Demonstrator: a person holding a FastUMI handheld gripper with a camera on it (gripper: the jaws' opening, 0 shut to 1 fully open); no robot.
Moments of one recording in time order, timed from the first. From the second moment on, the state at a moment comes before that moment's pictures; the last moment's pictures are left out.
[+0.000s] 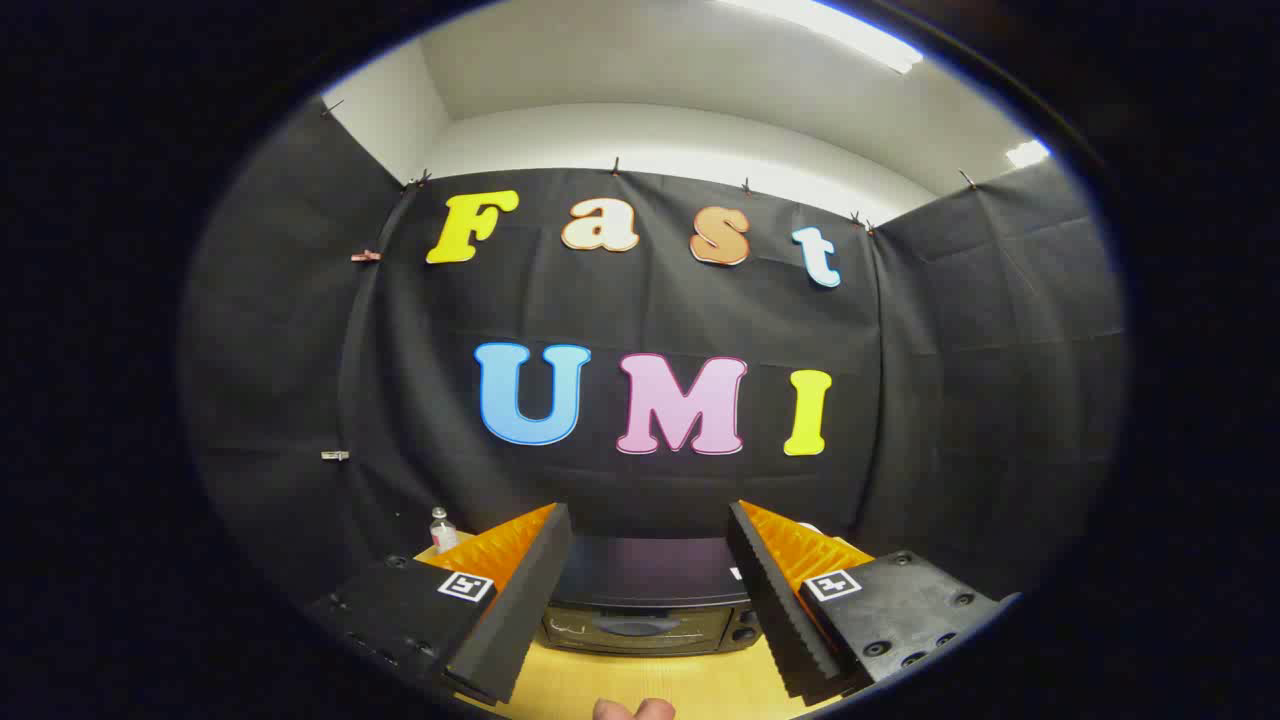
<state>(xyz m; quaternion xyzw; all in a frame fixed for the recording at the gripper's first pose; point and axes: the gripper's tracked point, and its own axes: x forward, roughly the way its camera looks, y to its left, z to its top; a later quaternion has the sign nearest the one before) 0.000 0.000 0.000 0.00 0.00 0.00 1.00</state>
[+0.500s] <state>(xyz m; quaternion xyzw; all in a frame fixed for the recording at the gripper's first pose) 0.004 -0.054 -0.014 -0.01 0.02 -0.01 1.00</state>
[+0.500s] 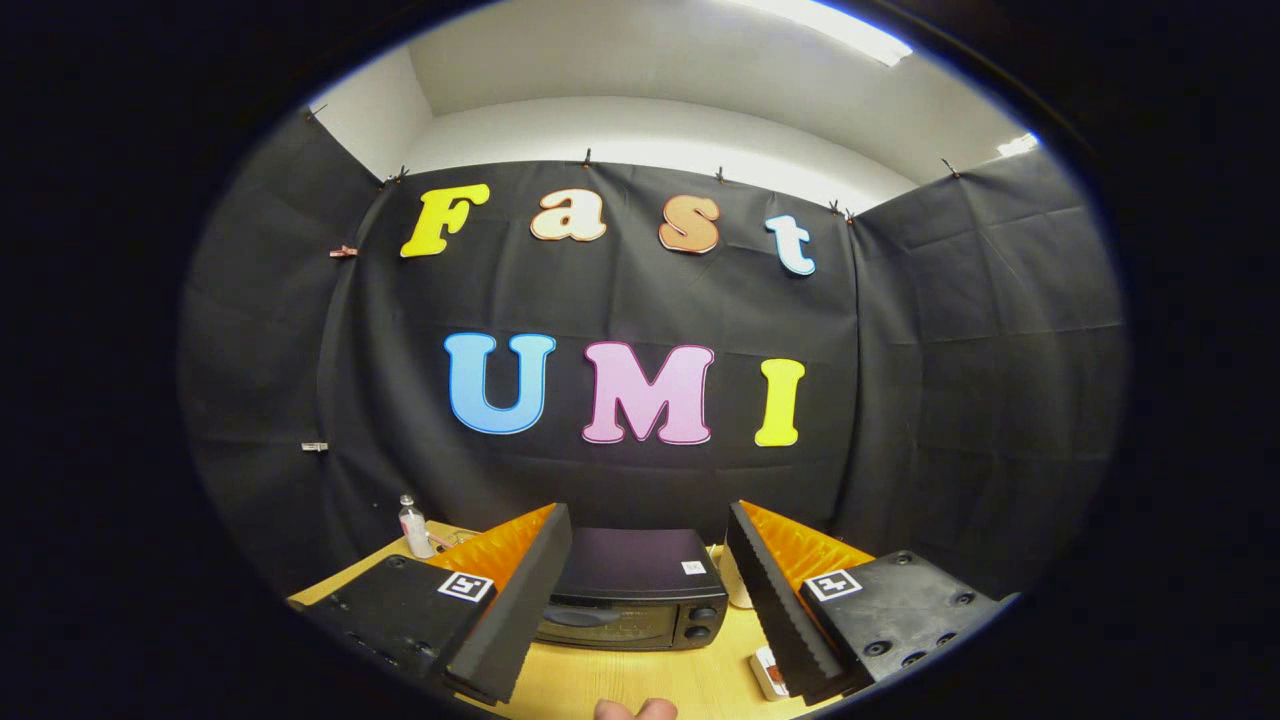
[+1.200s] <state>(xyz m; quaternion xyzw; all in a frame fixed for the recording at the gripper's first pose) 0.046 -0.026 -0.049 0.00 0.03 0.01 1.00</state>
